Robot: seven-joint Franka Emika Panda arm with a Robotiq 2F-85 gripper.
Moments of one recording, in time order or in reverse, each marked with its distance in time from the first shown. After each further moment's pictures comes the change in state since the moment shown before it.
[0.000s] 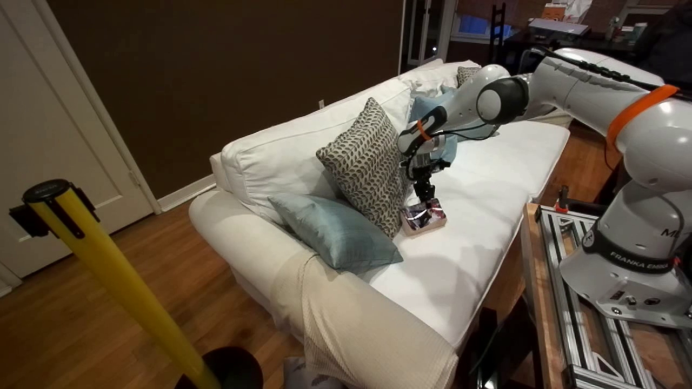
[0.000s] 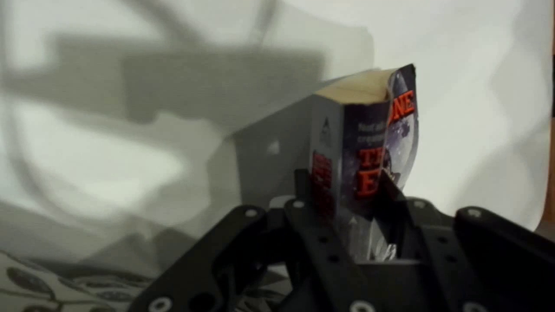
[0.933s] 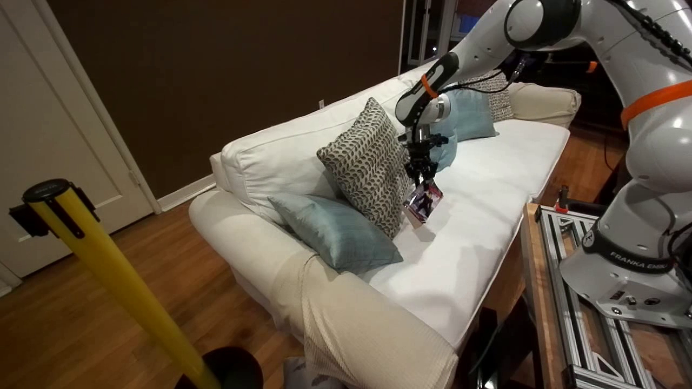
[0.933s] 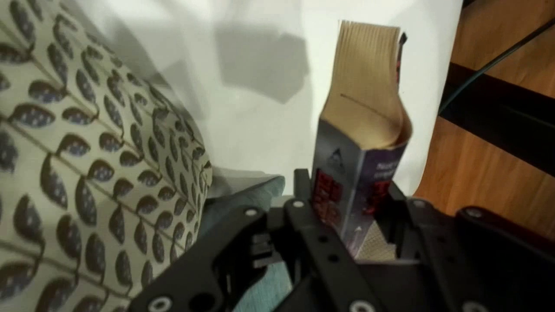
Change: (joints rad) arm 0.031 -0.526 0.079 -0.603 0.034 0.118 -0.316
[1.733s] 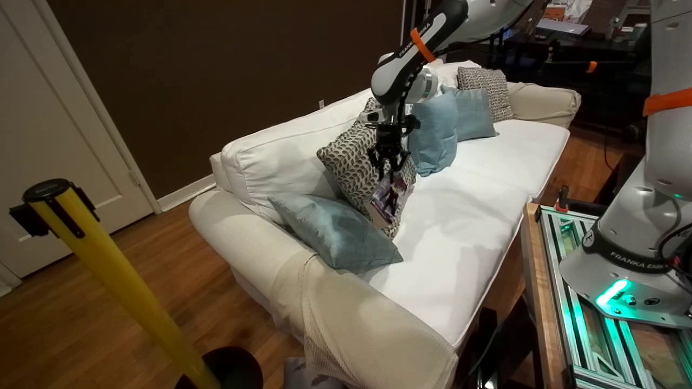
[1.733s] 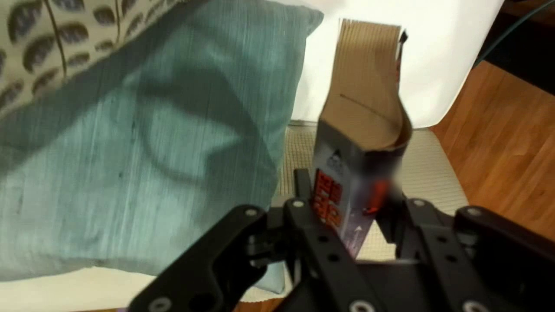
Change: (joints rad) arm 0.272 -0.407 0.050 -0.349 0.166 0.171 -0.064
